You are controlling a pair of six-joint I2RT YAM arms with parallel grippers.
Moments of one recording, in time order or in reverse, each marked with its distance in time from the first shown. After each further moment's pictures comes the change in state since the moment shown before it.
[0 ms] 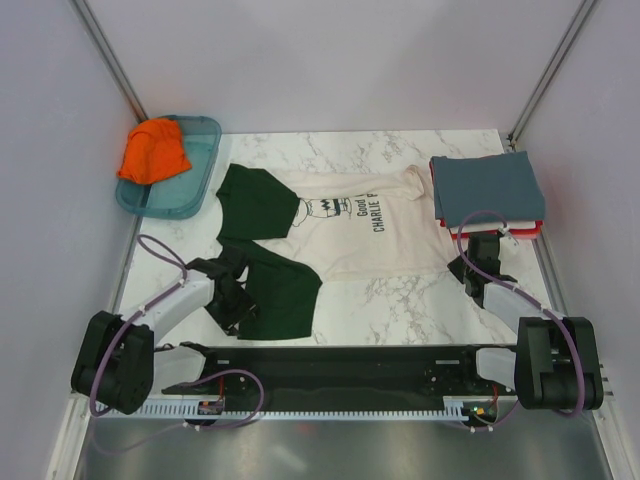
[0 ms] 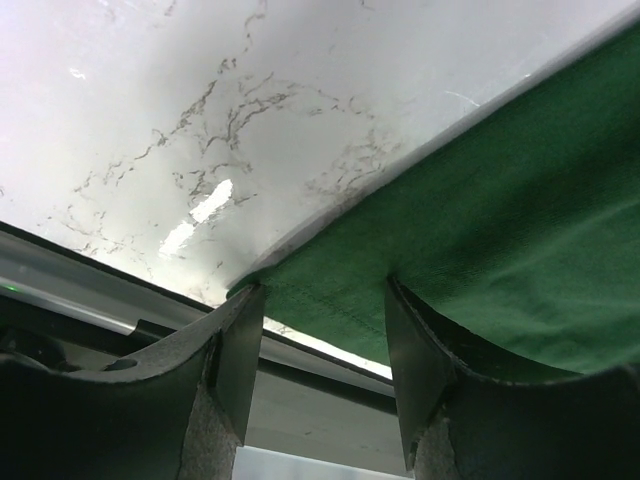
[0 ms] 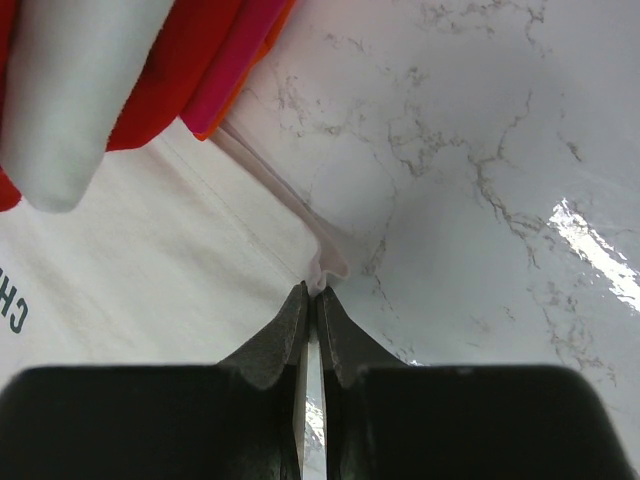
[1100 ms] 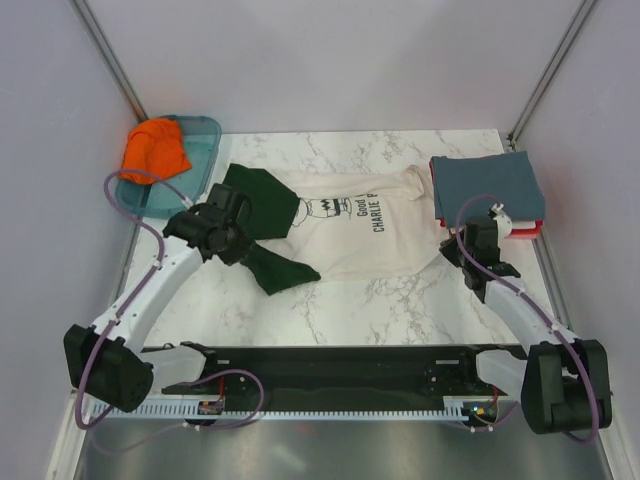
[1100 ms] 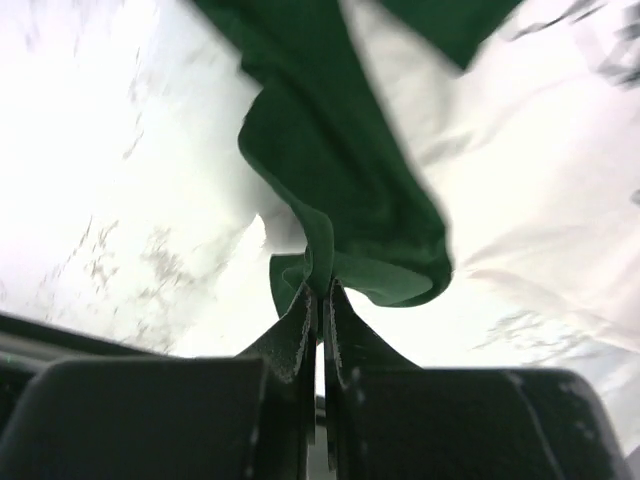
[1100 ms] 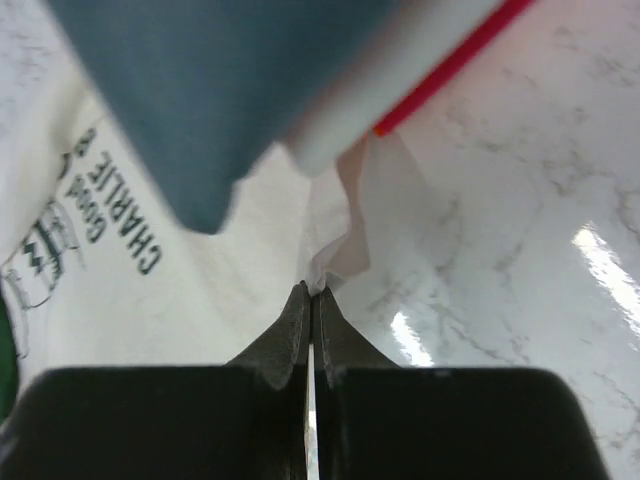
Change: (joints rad) left arm -0.017 0.013 0.470 -0.108 -0.153 0.124; right arm 0.072 -0.091 0.105 -0.101 -0.051 -0.026
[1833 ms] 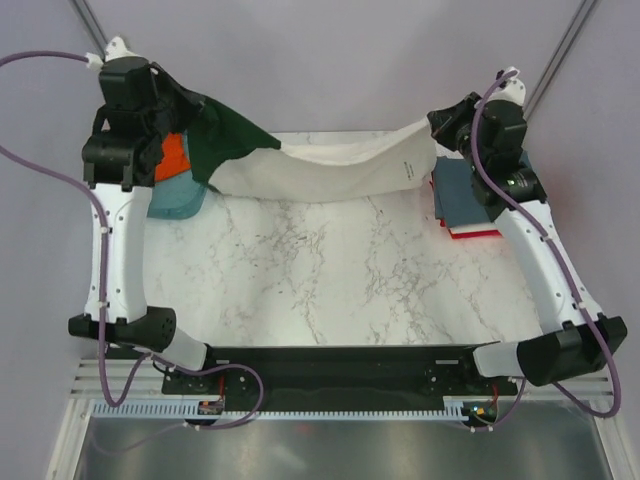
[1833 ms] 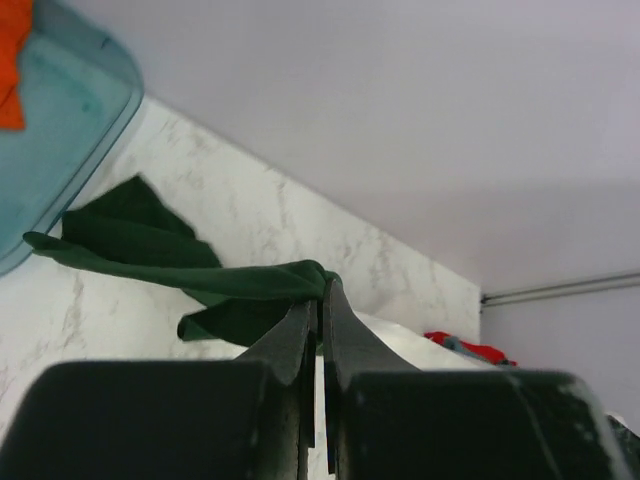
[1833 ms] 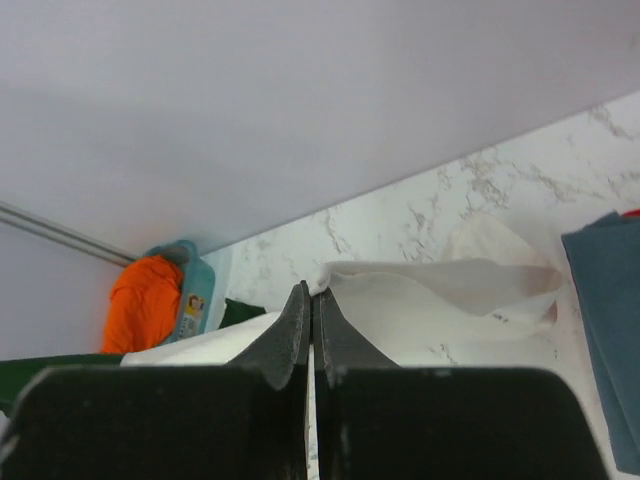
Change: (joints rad) left arm 0.257 0.338 1.111 0.074 0.045 0.271; right arm 0.164 0.261 1.006 -0.200 -0.058 -0.132
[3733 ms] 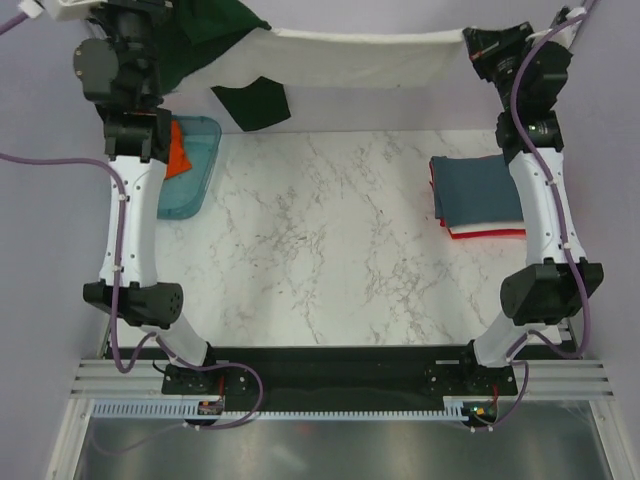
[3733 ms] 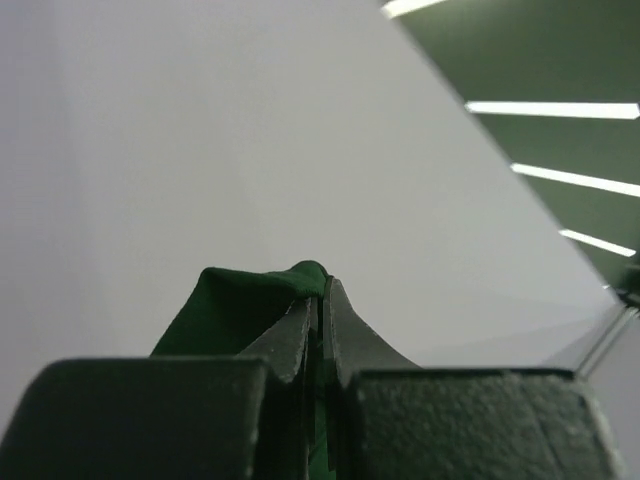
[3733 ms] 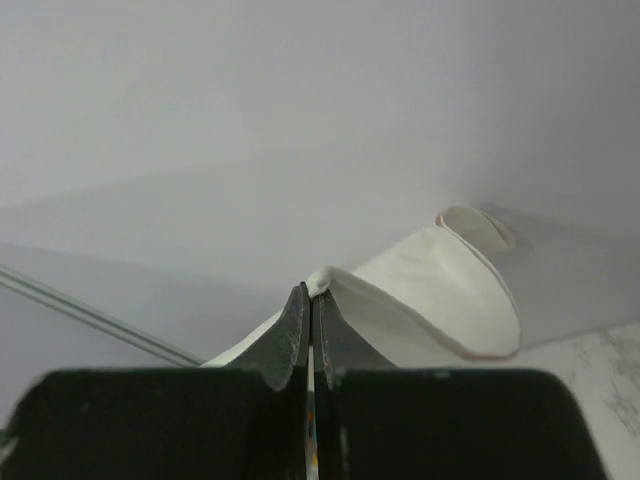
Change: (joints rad) left arm 0.014 0.134 0.121 1.103 -0.020 0.005; right arm -0.216 0.313 0.494 0.215 -0.188 0.263
